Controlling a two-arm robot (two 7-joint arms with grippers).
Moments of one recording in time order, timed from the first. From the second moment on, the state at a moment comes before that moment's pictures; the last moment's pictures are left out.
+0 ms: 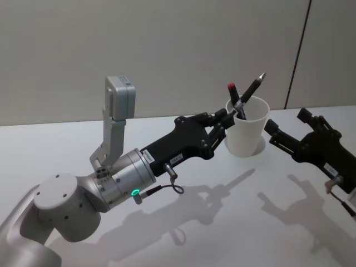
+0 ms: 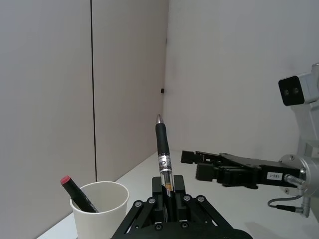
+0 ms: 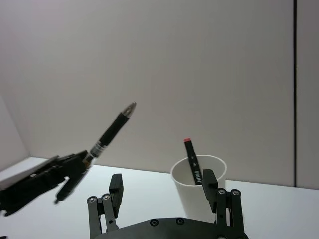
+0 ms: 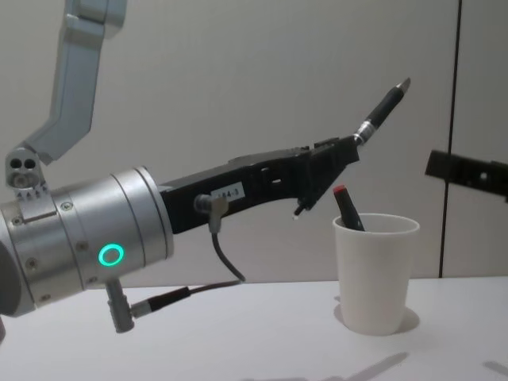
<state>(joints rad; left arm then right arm) -0.27 0.30 0.38 -1.56 -0.57 0.04 -0.66 -0.07 0.41 -0.17 -1.87 0.59 0.08 0.28</state>
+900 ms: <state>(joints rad) -0.27 0.30 0.38 -1.56 -0.57 0.04 -0.67 -0.10 0.46 -0.12 -1.93 1.12 0.24 0.38</state>
